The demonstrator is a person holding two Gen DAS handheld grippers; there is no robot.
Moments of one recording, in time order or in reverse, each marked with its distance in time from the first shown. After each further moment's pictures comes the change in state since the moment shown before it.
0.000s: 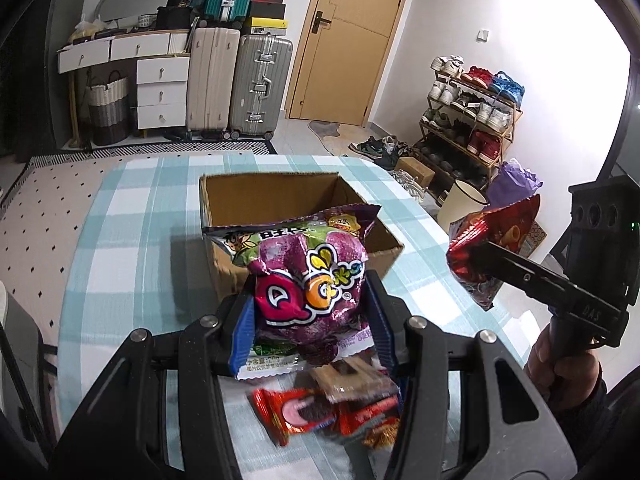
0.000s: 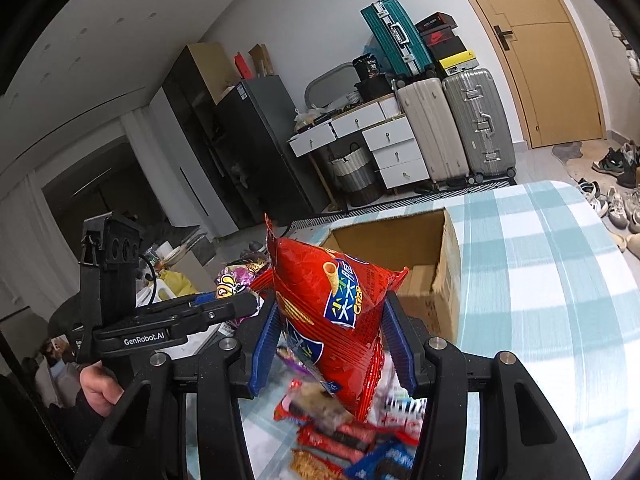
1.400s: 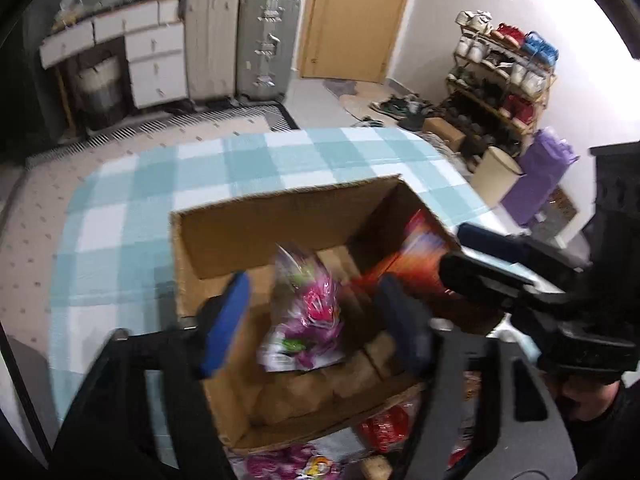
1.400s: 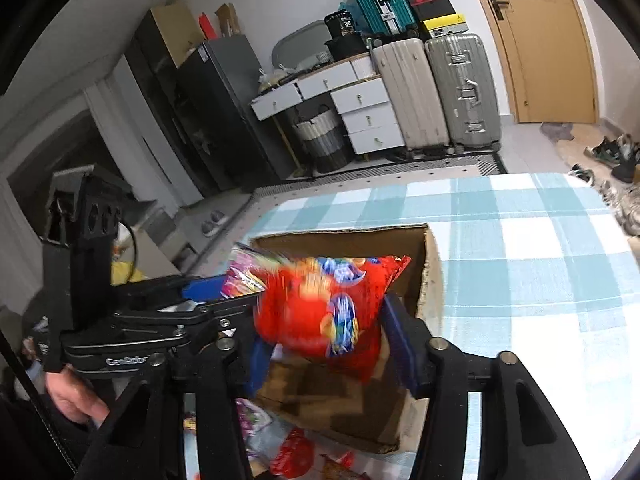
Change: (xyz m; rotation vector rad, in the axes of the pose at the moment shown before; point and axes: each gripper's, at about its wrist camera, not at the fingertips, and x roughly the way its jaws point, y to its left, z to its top) left arm 0.188 0.032 0.083 0.055 0.165 0.098; right arm 0.154 -0.066 0.062 -0.010 0.165 -0.135
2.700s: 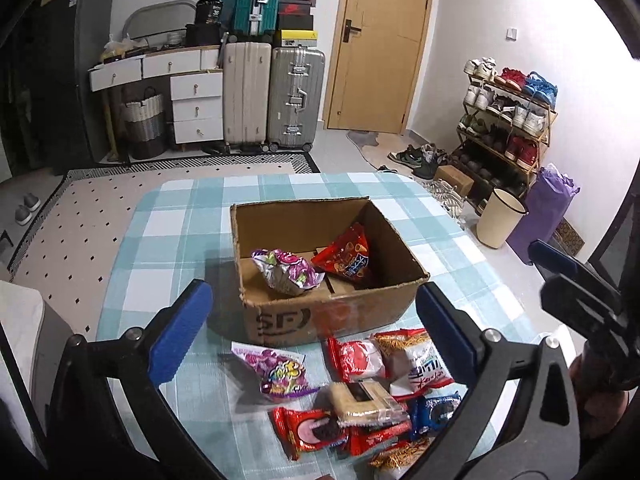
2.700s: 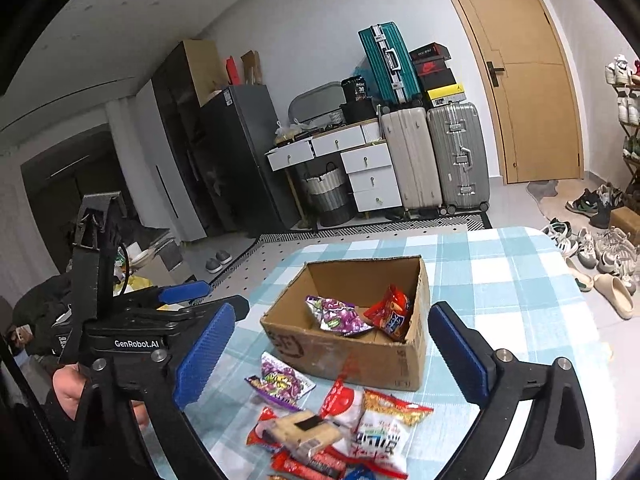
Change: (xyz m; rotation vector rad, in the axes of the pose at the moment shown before) left arm -0.181 -0.048 -0.086 -0.062 -0.192 0.090; right arm -0.160 0.060 -0.055 -0.074 -0.229 -0.016
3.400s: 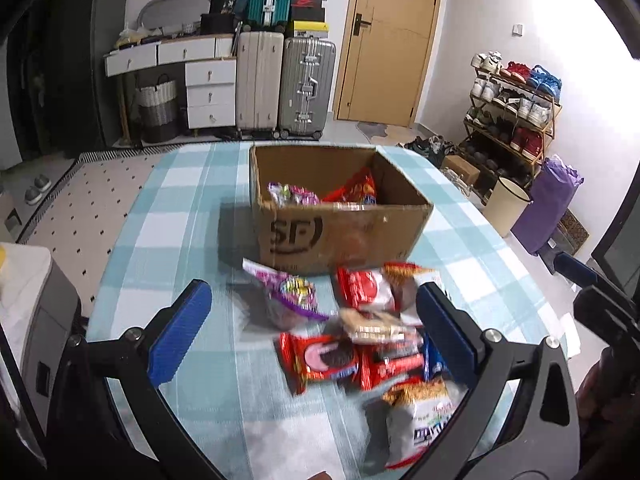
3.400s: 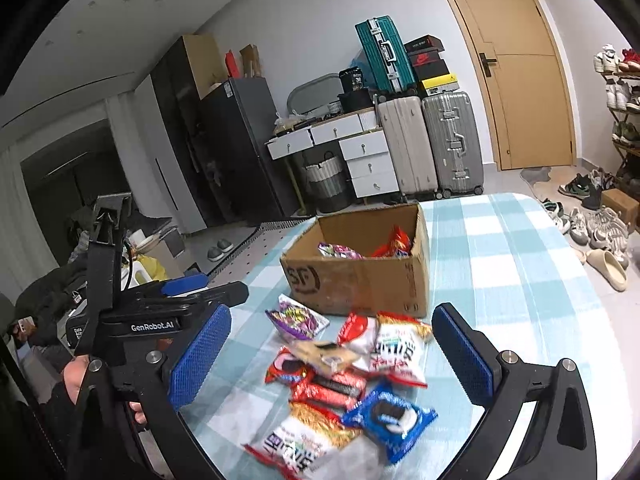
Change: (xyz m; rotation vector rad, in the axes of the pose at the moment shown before) left arm -0.030 0.005 -0.086 -0.026 0.033 0.018; right arm -0.056 0.026 -0.076 0.021 0.028 -0.016
